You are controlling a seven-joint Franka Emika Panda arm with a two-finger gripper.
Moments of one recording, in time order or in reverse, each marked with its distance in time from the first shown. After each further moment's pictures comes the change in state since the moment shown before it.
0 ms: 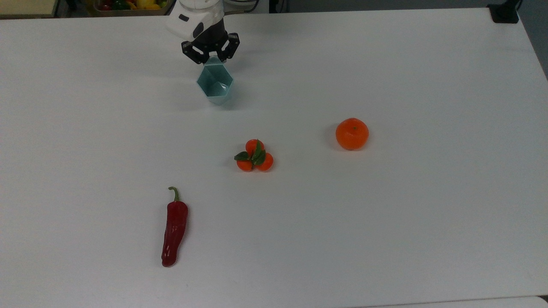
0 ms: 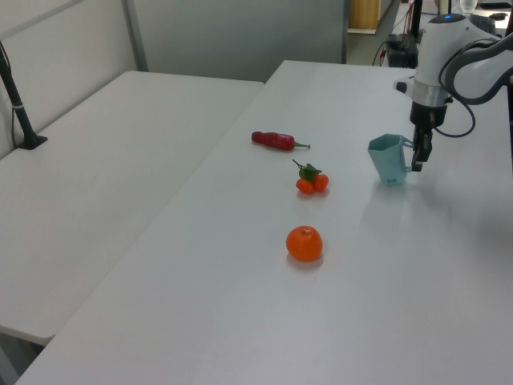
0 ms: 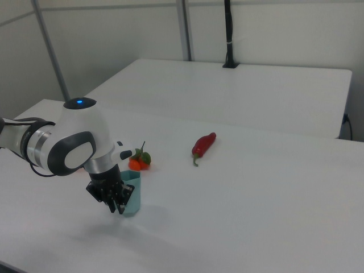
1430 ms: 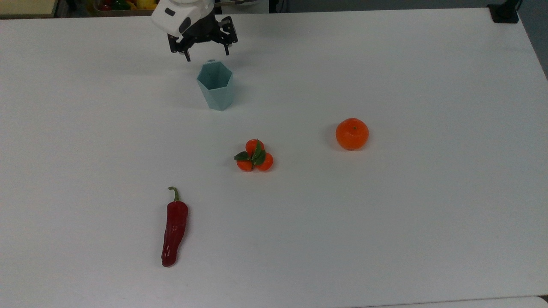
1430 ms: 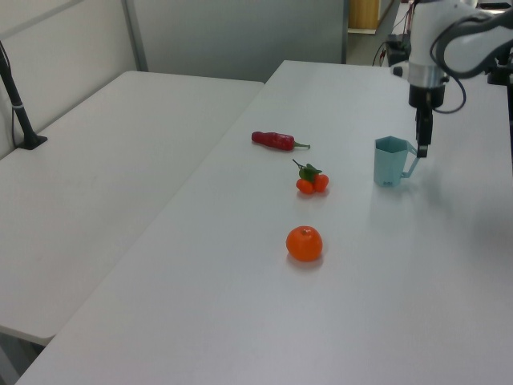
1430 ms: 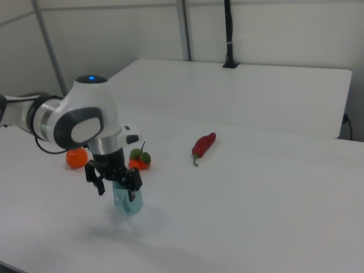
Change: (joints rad) arm -0.034 0.002 -0.001 0.162 0.002 -0.262 0.023
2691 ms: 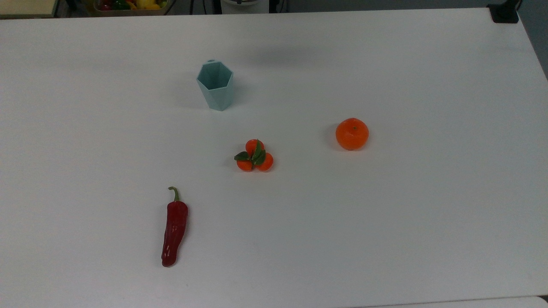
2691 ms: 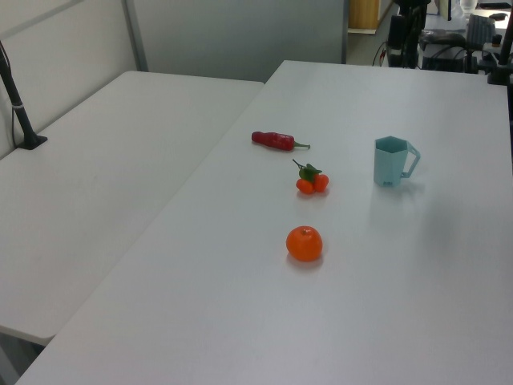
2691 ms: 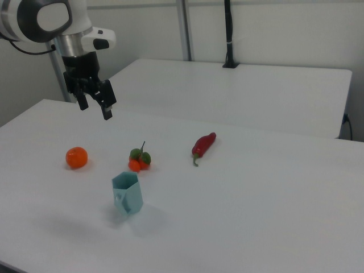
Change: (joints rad) arm 0.087 0.025 0.008 0.582 0.001 -0.479 0.454
